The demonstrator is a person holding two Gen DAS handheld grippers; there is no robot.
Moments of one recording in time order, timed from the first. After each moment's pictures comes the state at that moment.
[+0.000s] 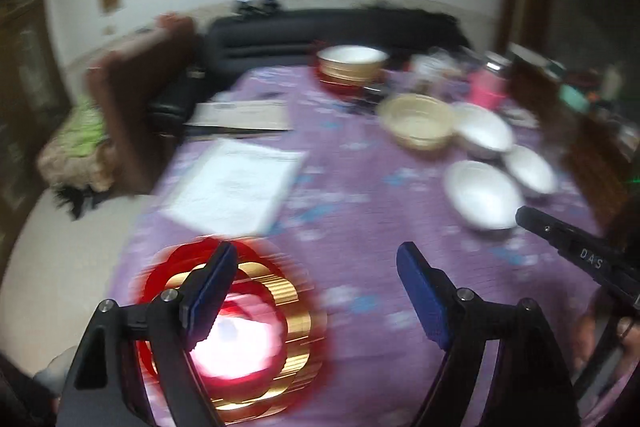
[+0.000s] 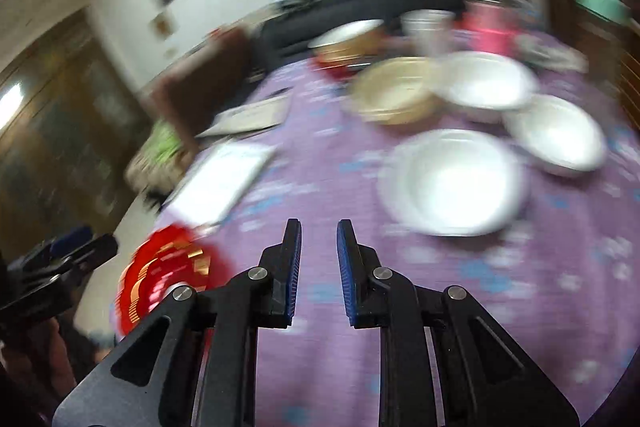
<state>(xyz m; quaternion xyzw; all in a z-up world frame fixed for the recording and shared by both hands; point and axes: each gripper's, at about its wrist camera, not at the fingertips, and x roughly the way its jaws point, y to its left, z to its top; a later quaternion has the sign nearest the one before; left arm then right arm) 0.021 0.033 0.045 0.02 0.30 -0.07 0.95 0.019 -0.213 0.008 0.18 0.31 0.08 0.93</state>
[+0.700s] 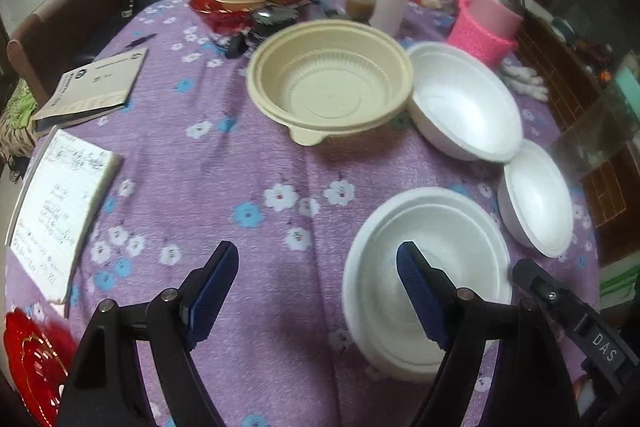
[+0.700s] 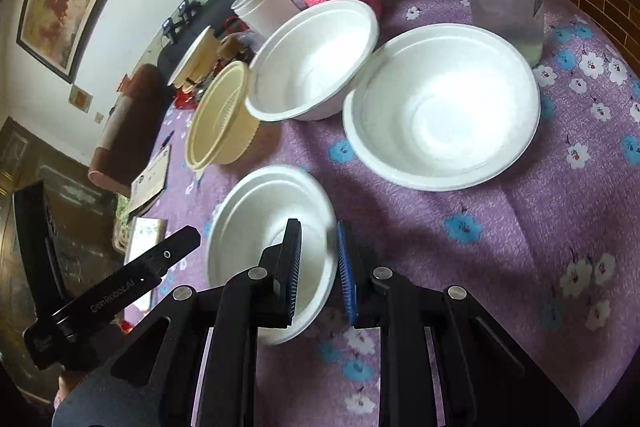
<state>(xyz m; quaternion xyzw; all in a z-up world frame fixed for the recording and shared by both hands) 0.192 -0.117 -0.004 0.01 0.44 -0.10 0.89 0.118 -0.326 -0.045 0.31 0.39 0.01 0.86</state>
